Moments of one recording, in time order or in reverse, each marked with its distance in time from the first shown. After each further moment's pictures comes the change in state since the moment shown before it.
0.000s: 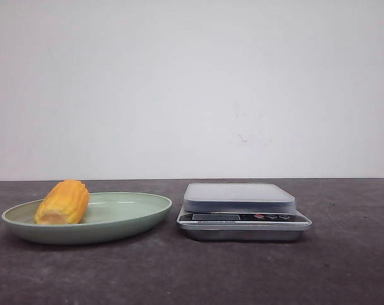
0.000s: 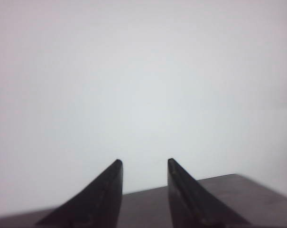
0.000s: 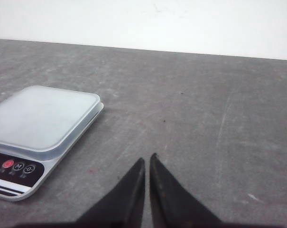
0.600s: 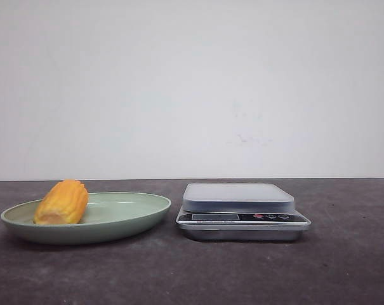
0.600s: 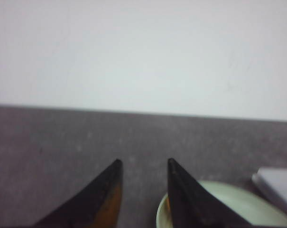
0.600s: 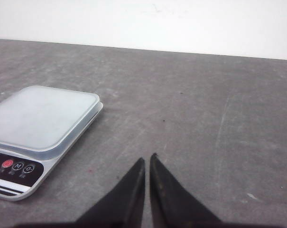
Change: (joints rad) left arm 0.205 -0.290 -0.630 0.170 -0.005 -0.045; right arm 0.000 0.000 0.000 0.000 0.000 0.000
